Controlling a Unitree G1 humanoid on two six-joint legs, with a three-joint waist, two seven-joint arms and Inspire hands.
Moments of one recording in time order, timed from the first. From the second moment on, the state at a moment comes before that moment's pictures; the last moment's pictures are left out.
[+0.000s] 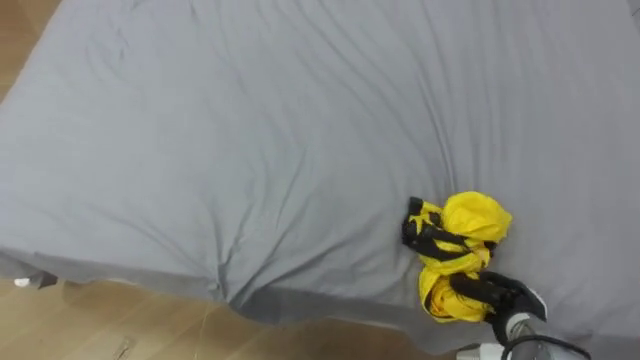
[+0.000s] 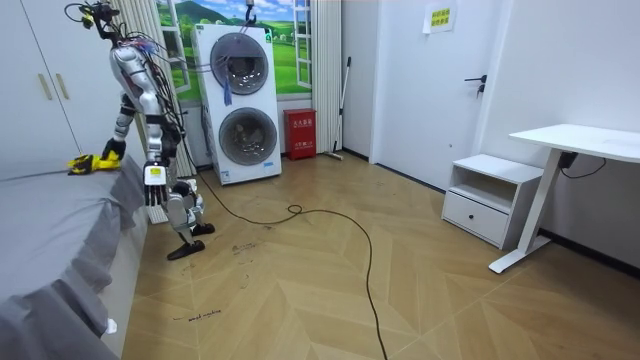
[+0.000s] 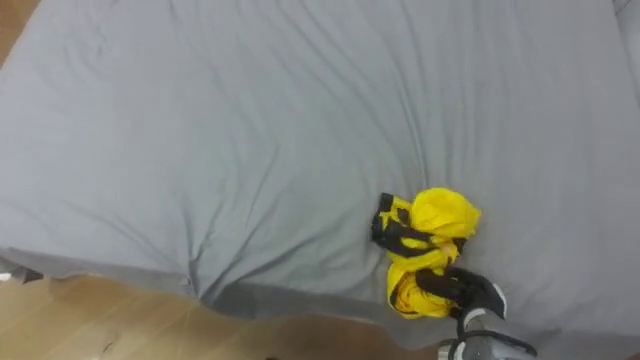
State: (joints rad) left arm 0.06 0.21 -0.12 1.12 -0.22 -0.08 0.15; right arm -0.24 -0.31 0.06 1.15 0.64 -0.05 -0.03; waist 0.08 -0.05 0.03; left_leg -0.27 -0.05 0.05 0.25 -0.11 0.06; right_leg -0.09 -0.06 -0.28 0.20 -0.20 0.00
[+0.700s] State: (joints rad) left arm 0.14 0.21 -0.07 1.08 -0.13 -0.05 0.15; right arm 0.03 -0.32 -0.15 0.42 0.81 -0.04 -0.06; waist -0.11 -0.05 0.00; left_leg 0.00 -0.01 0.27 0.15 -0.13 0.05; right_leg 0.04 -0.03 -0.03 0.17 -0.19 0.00
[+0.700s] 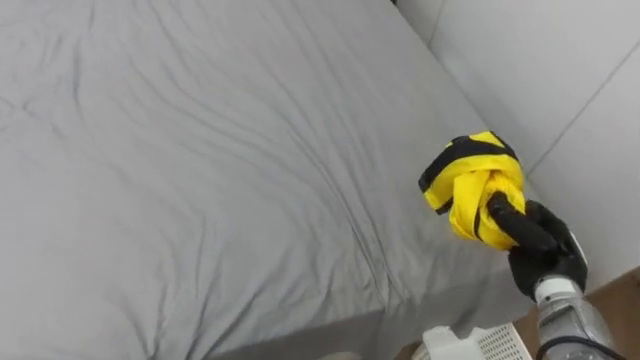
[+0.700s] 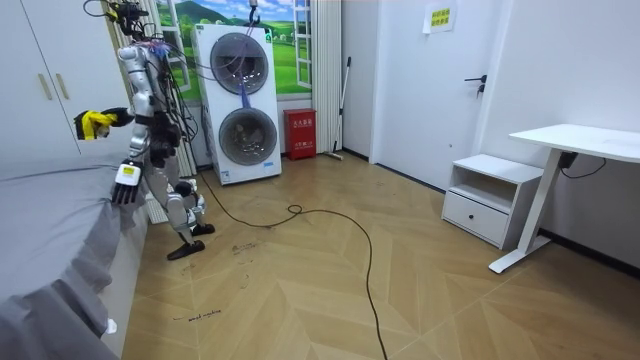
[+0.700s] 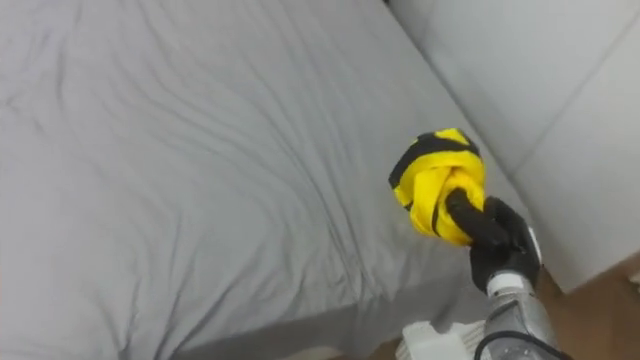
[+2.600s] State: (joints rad) left arm 0.07 0.24 -0.17 1.09 -0.18 0.02 0.12; right arm -0.19 -0.42 -0.26 1.19 0.80 -0.02 -0.06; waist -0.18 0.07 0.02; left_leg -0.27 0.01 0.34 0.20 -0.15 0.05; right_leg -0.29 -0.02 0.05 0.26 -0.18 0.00
